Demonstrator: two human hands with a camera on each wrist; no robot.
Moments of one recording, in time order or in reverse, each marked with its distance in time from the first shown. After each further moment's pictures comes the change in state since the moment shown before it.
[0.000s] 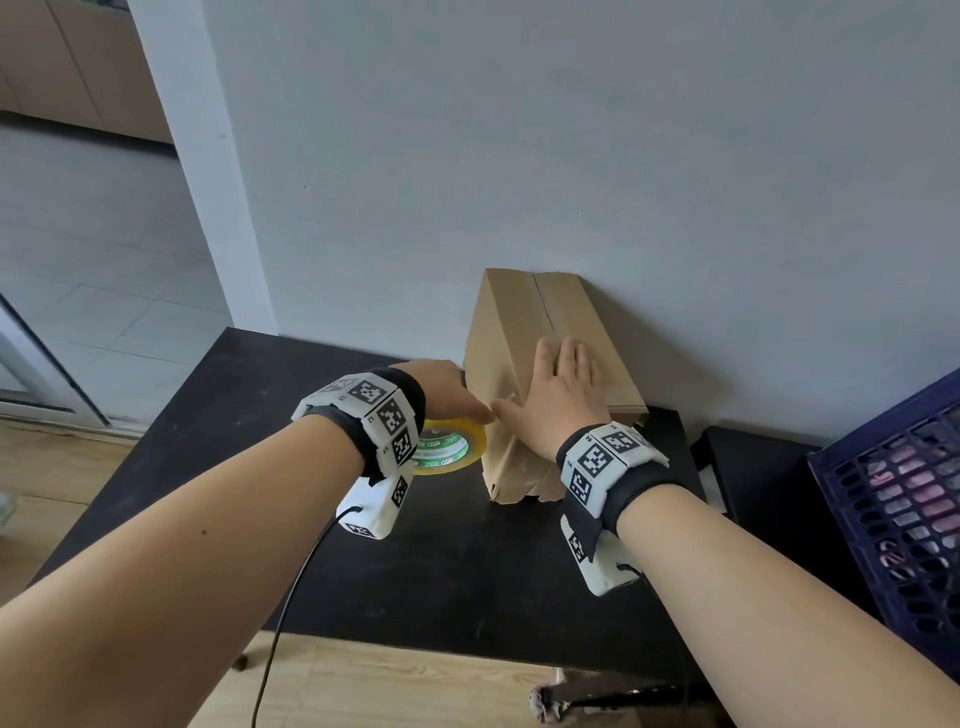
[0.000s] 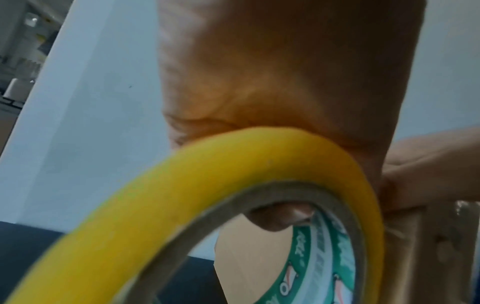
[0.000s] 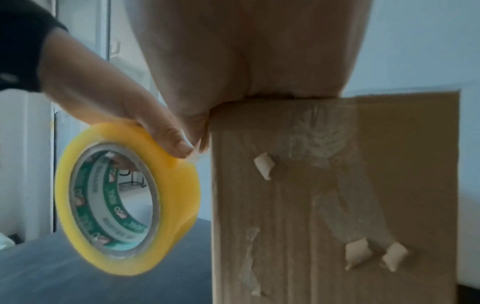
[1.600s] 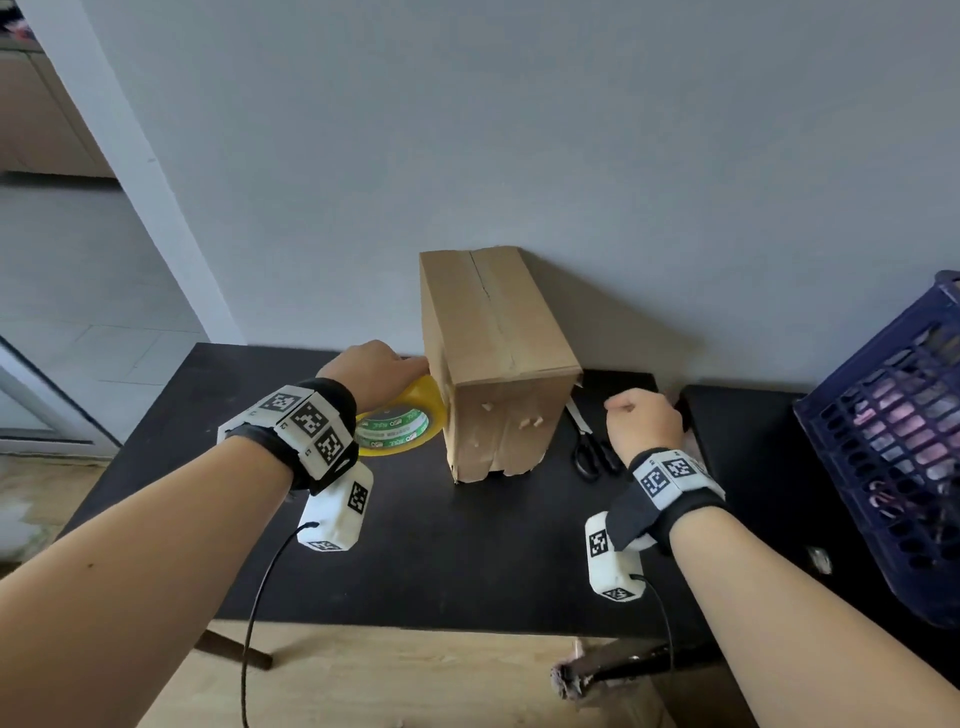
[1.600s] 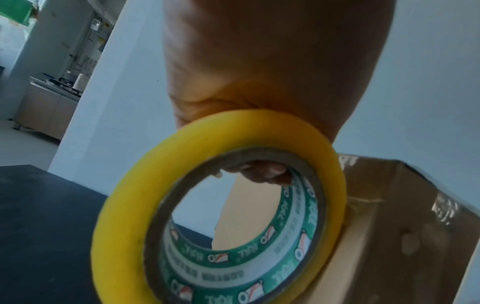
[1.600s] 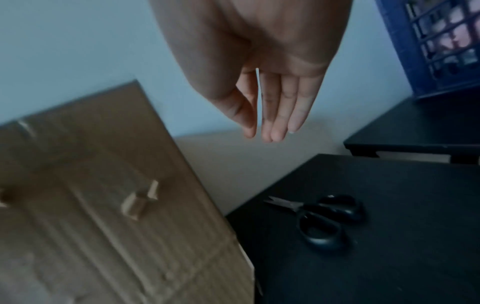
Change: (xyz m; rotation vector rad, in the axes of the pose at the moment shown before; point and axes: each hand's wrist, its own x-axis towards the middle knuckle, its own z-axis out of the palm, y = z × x) left_hand -0.004 0.021 0.022 -0.111 0.284 -0.144; right_hand -0.010 0.156 0.059 0.674 0.236 0.414
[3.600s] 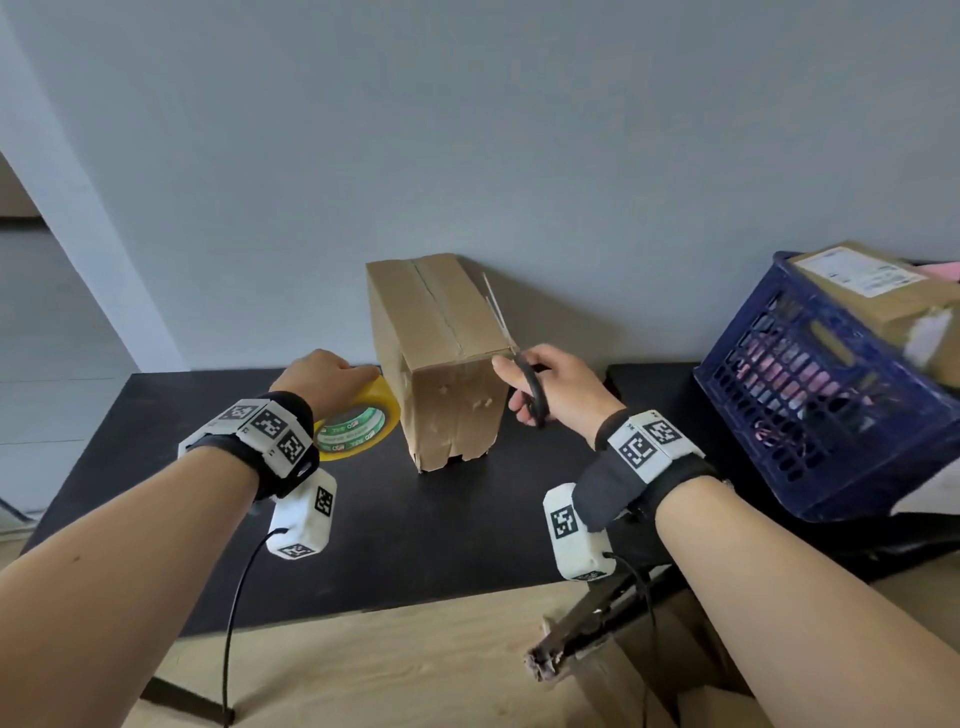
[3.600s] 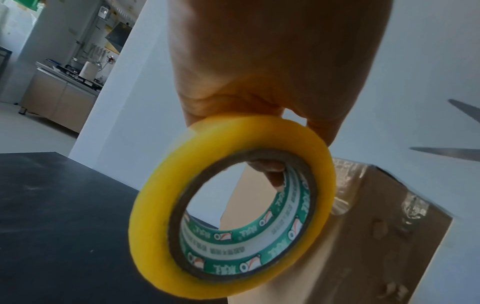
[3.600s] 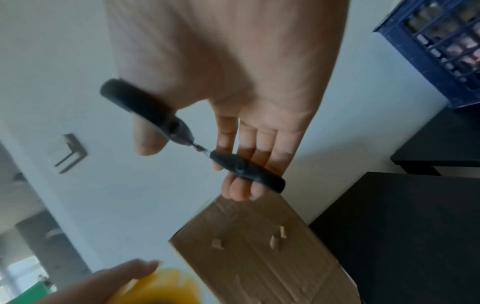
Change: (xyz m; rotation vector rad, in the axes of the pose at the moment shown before) left_hand -0.022 -0.029 -0.007 -0.094 0.019 0.098; right_hand -0.099 -0.059 -0.051 0.544 -0.392 -0.150
